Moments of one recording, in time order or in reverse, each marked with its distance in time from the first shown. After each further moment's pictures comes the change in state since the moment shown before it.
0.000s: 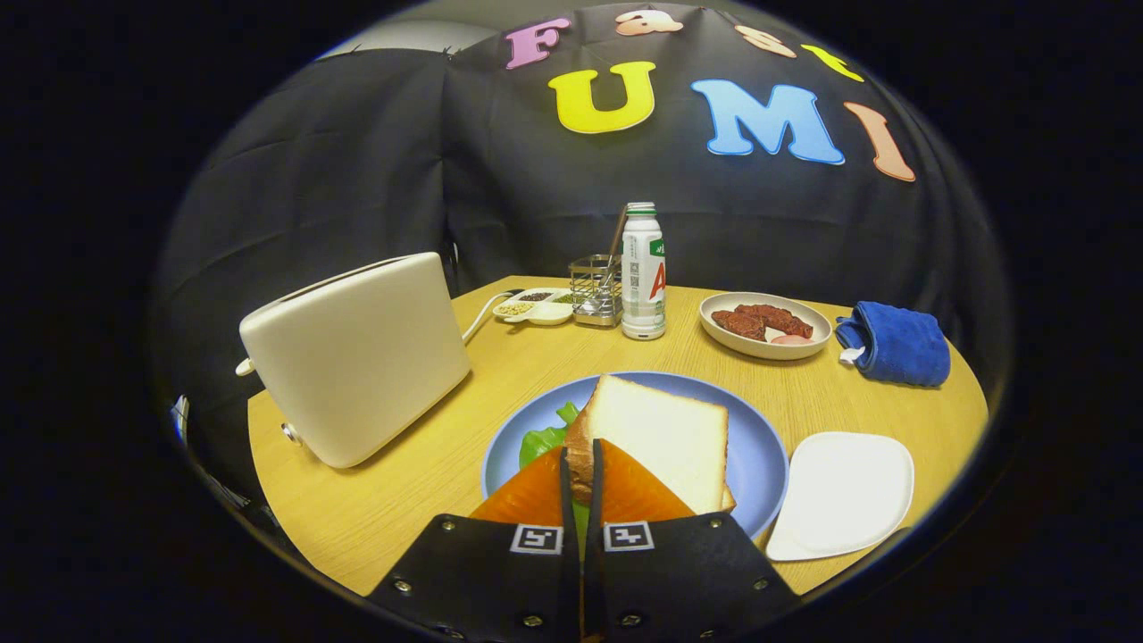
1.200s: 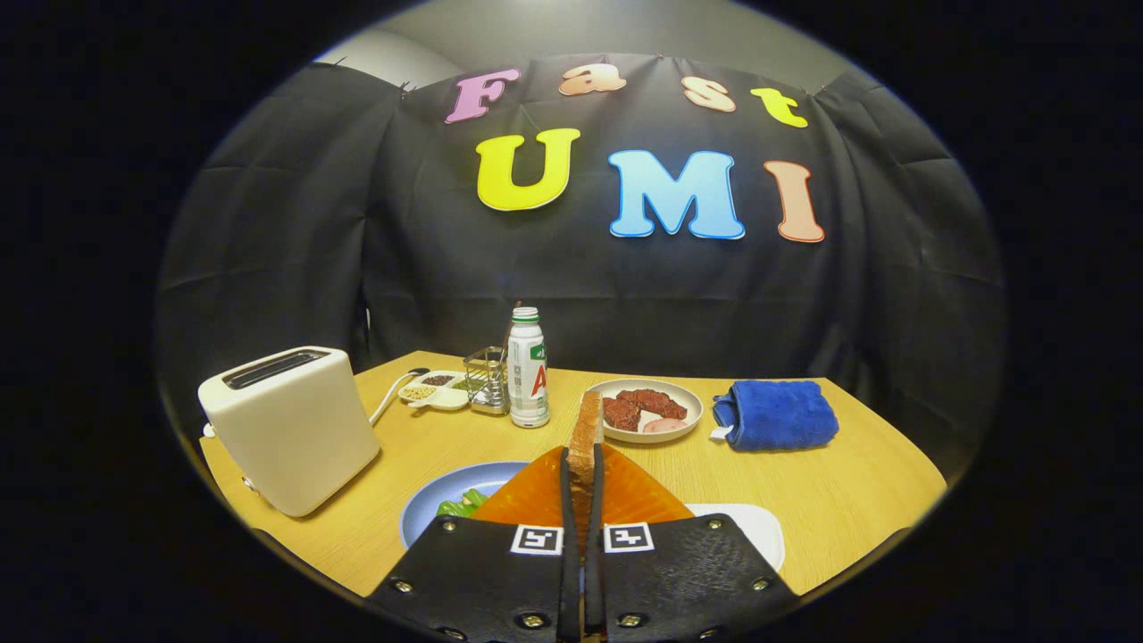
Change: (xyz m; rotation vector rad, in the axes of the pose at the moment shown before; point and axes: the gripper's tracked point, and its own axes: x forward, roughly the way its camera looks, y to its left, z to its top) arm -0.048 -0.080 0.075 -0.001 -0.225 -0.298
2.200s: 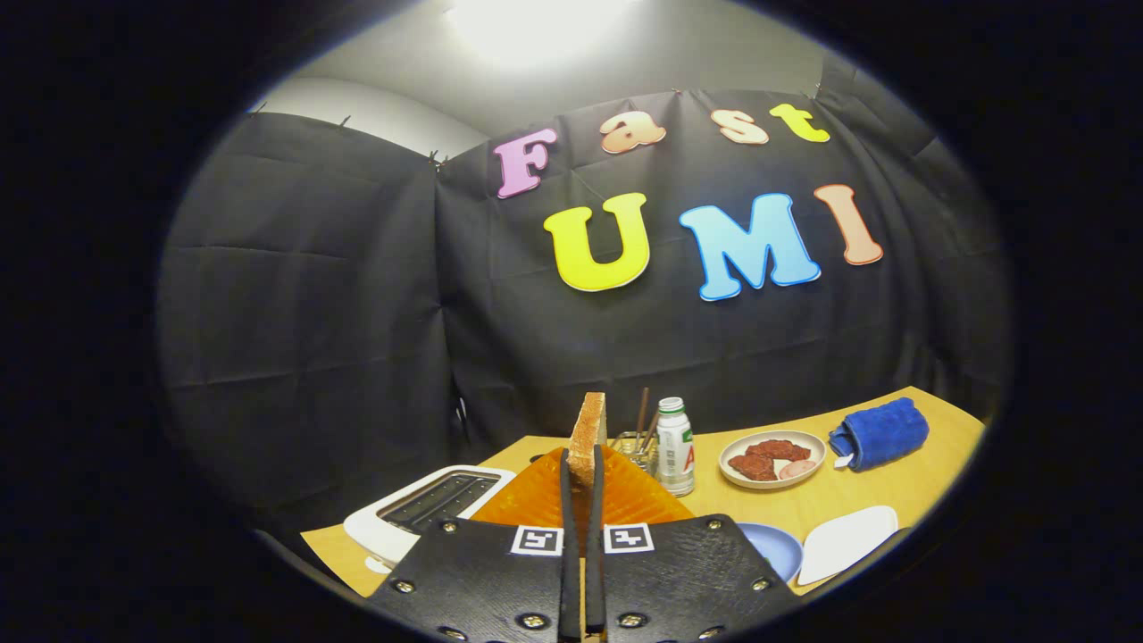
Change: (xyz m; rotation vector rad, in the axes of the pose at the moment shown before) arm -0.030 0.130 0.105 0.156 -0.224 0.178
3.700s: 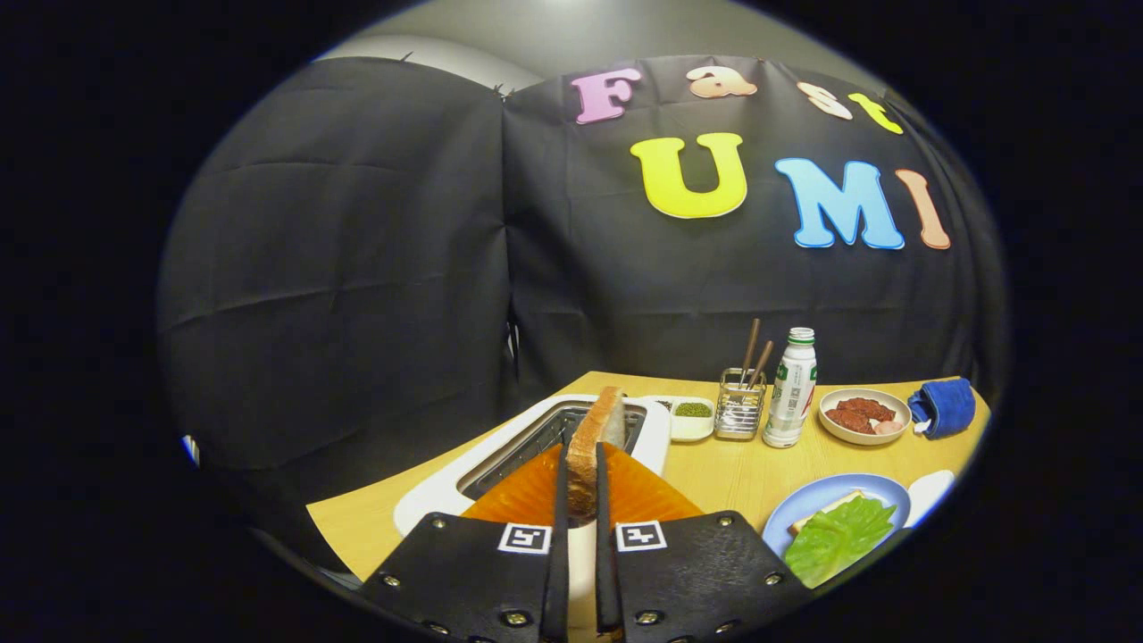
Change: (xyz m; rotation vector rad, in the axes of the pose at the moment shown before) arm 0.044 0.161 -0.095 -0.090 0.187 0.162
